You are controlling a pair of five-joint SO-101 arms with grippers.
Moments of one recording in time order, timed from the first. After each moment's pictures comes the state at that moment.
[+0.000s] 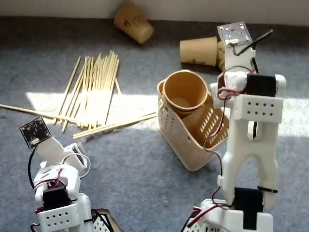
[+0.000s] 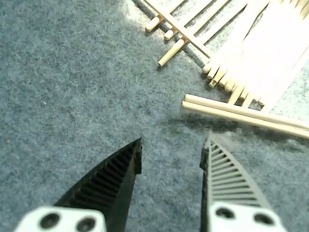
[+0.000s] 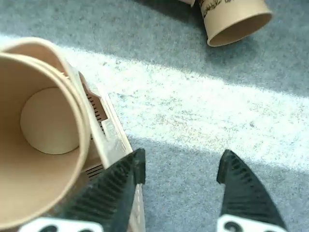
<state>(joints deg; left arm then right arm) -19.8 -100.2 90.3 63.5 -14.7 -0.4 -6.6 -11.9 93.2 19.6</state>
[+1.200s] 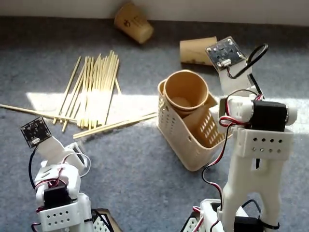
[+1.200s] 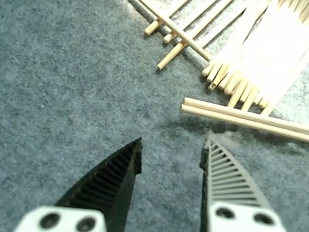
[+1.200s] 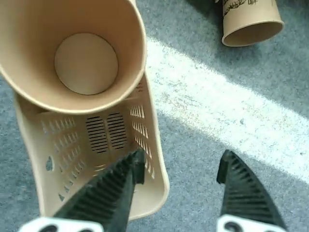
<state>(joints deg) -19.8 -100.2 91.2 61.7 -14.7 -1.5 -26.9 -3.5 99.1 31.3</state>
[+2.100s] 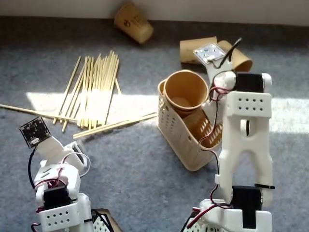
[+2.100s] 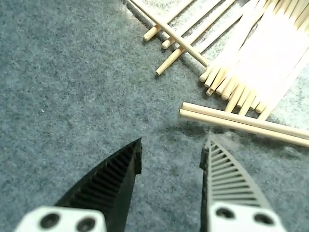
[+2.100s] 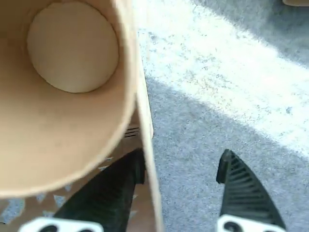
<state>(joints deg) -19.9 -100.2 91.2 61.4 -14.7 -1.6 -8.2 -3.0 96.9 31.3</state>
